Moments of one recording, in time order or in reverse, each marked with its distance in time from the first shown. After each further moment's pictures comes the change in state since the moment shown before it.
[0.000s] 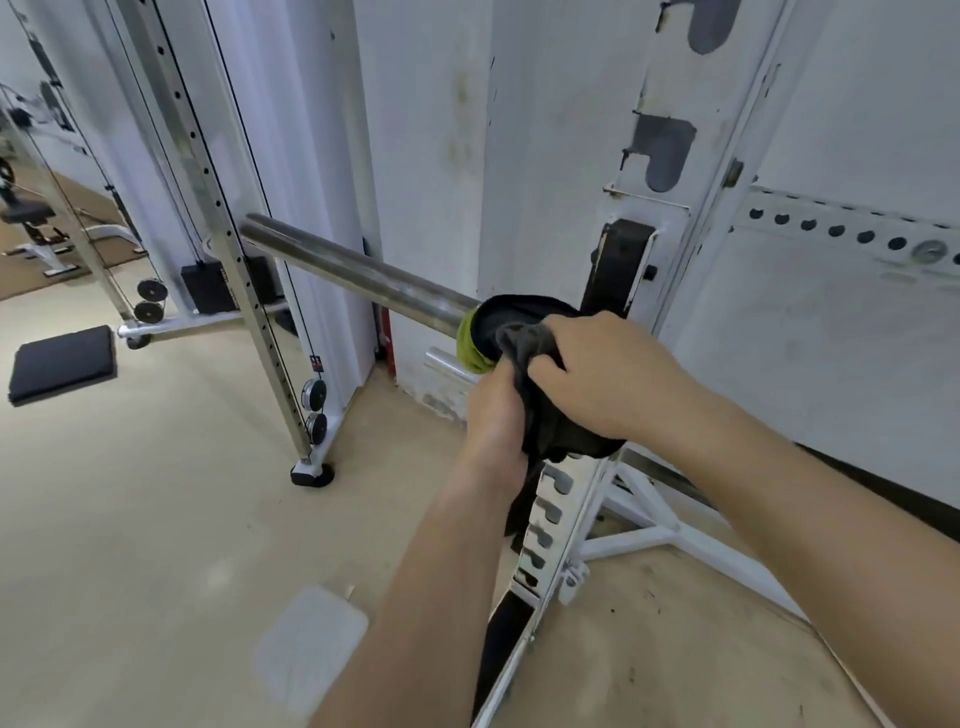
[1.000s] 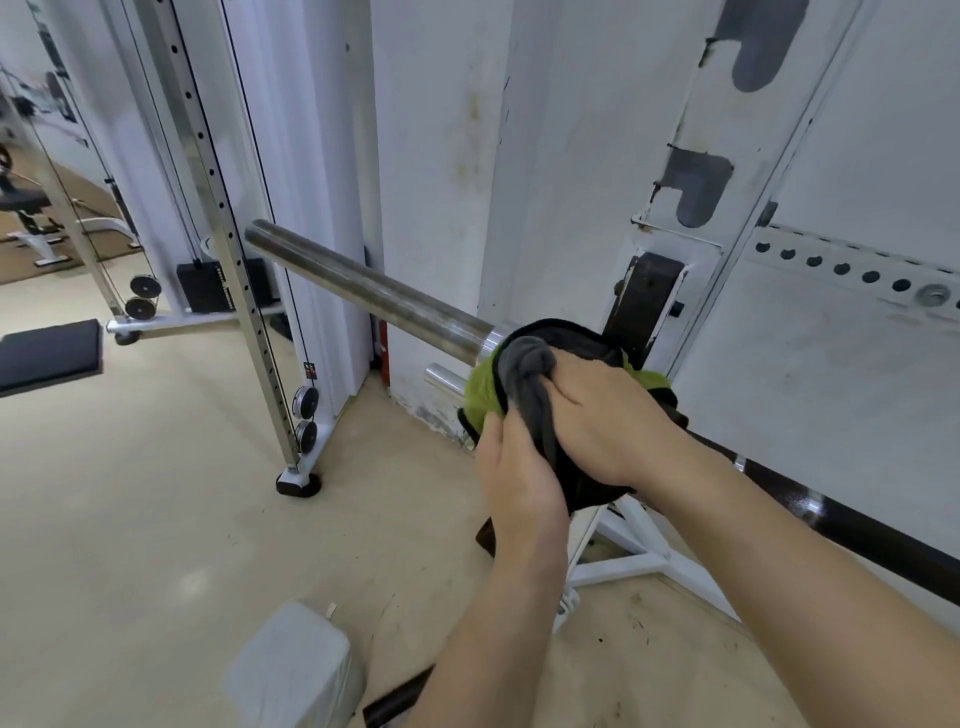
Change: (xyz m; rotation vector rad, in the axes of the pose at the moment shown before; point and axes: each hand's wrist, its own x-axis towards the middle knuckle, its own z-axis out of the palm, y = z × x) left_hand -0.022 -0.022 0.010 -0.161 0.146 0.326; right_hand 0.010 -0.013 0.012 0.275 -0.036 -0.060
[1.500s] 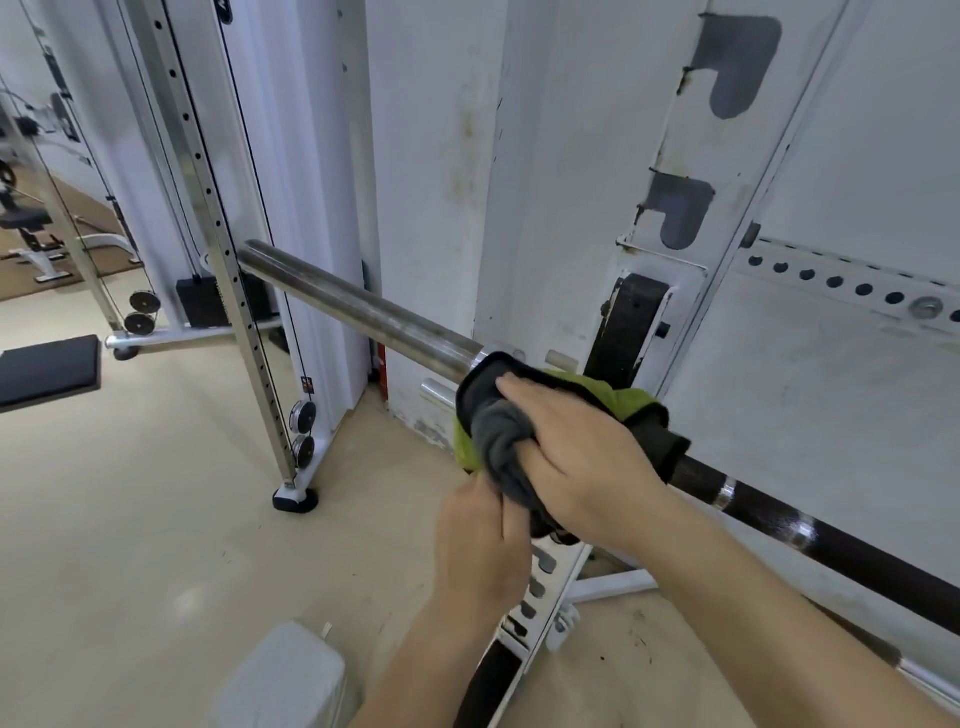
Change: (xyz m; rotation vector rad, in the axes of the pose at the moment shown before) left_hand 0.017 -0.017 -0.062 1.001 -0.212 0.618; right_hand -0.018 0.005 0.019 -0.021 0.065 -0.038
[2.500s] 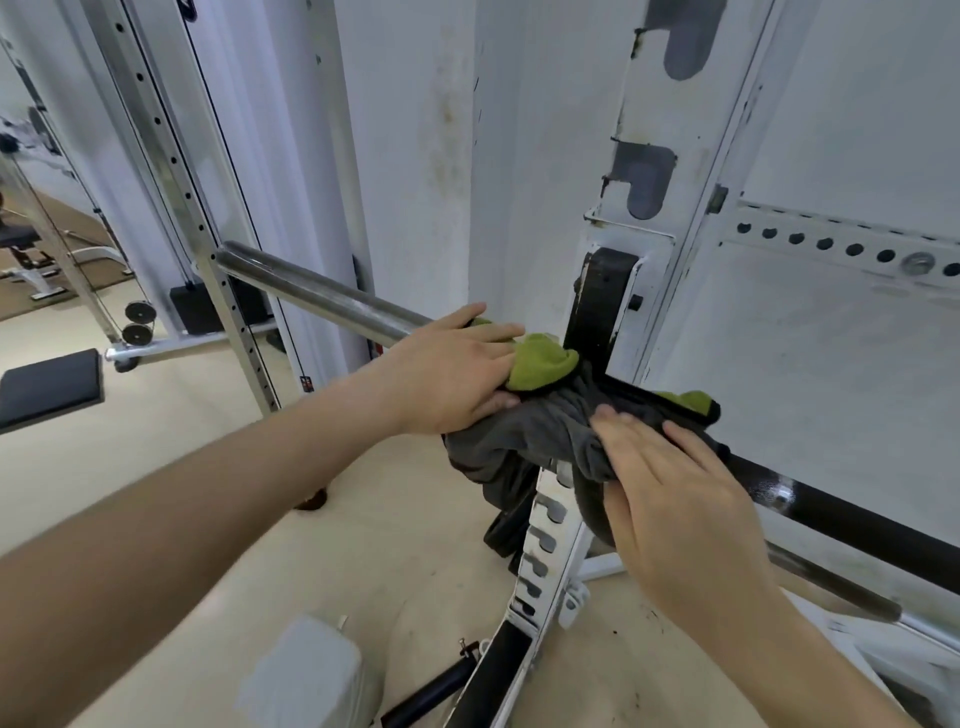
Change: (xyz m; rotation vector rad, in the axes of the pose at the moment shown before) left_hand 0.147 0.027 -0.045 0.963 -0.728 0.920; right_hand -0.083 0.040 0.005 -0.384 0.299 0.033
